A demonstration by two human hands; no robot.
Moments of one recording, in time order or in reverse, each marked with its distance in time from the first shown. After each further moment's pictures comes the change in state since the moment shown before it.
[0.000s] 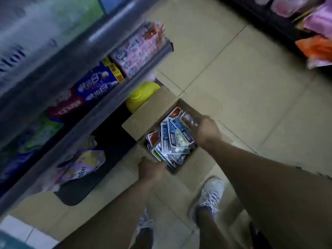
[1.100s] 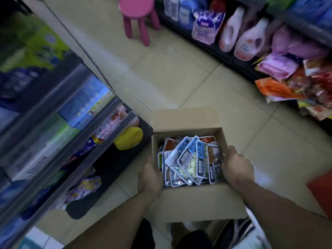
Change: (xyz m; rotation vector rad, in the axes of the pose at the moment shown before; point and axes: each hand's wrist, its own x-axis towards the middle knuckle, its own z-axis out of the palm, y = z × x) left_hand -0.223 0.242 0.009 0.099 0.192 0.376; right_hand -0.052 0.107 -0.313 -0.194 0.049 0.161
